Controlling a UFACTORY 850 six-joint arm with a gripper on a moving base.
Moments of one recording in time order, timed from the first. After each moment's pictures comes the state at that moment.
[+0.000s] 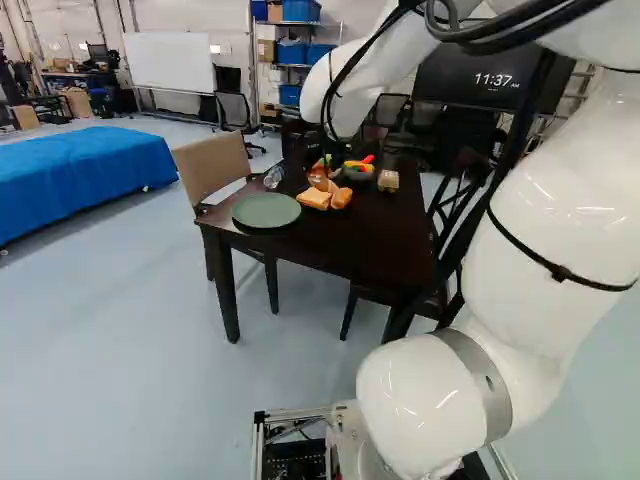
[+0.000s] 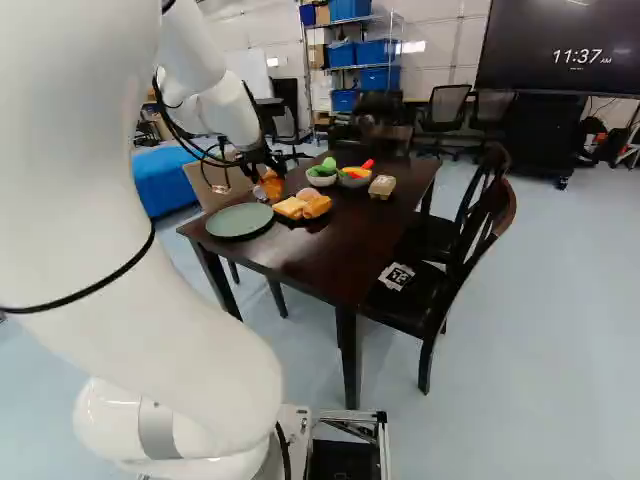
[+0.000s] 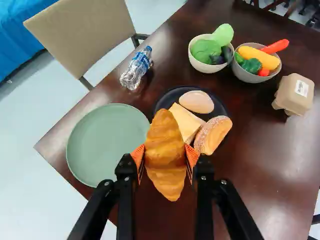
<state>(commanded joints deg) 8.7 -0.9 -54.9 0.0 -12.1 0.0</state>
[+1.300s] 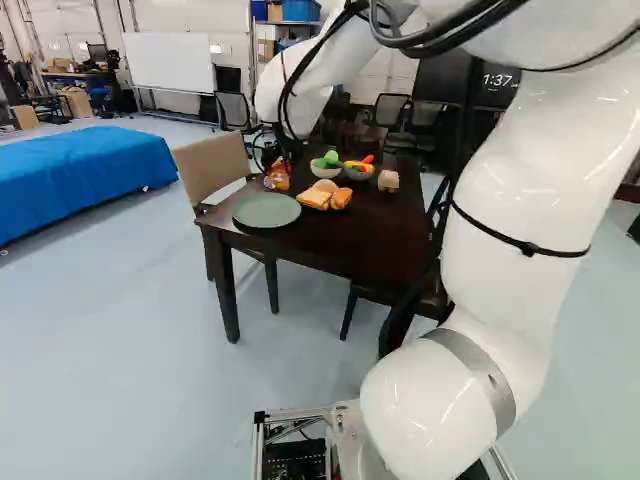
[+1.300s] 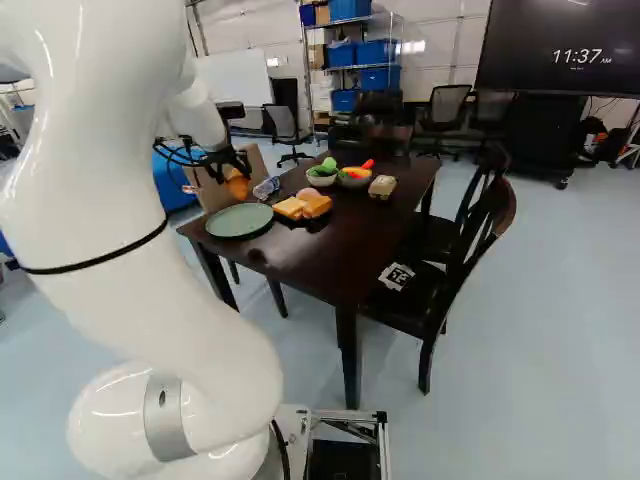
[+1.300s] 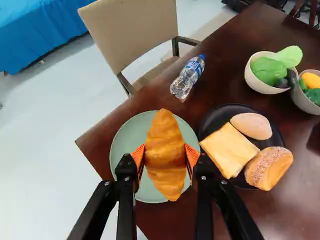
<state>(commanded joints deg) 19.3 -10.2 -63.6 0.0 -12.1 0.0</state>
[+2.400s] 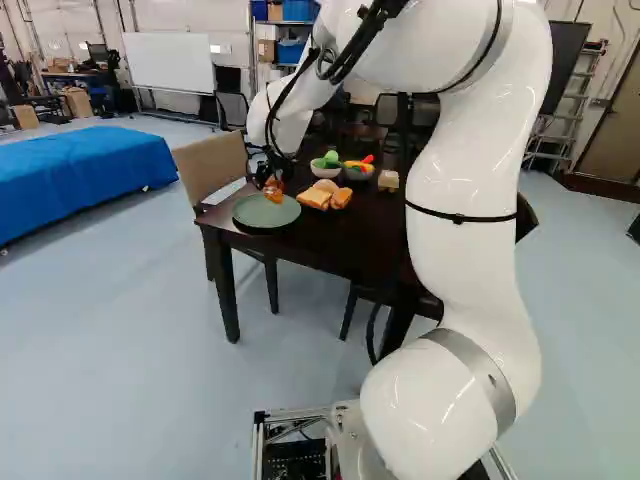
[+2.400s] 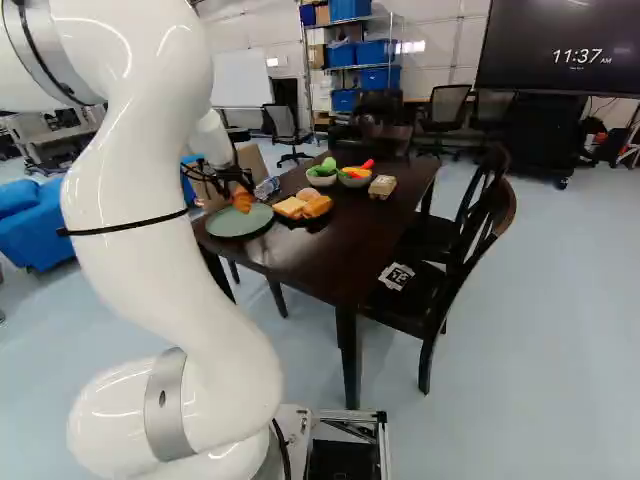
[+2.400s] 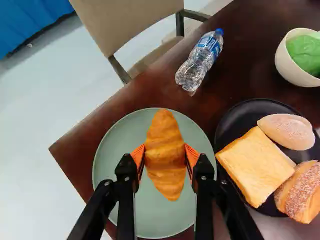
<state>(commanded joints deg) 19.4 -22.8 -70.5 0.0 -12.1 0.0</state>
